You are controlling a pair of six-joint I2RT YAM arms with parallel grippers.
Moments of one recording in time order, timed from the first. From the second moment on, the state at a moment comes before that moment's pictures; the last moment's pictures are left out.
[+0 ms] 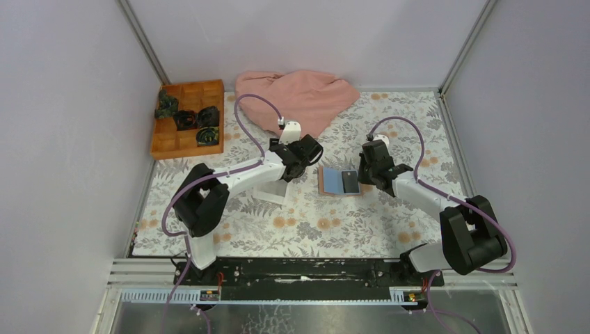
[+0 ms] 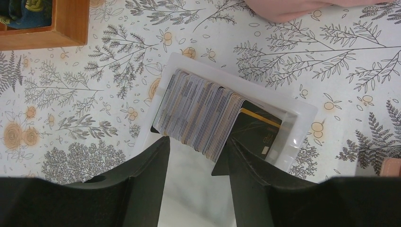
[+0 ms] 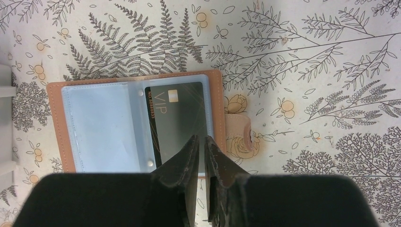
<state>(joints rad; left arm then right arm) -0.78 1.84 1.33 -0.62 -0.82 -0.66 0.41 1.40 0.74 -0.22 0.17 0.46</state>
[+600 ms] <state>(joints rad) -0.78 1.83 1.33 -0.61 -0.79 -0.61 0.41 1.40 0.73 -0.20 0.17 0.46</state>
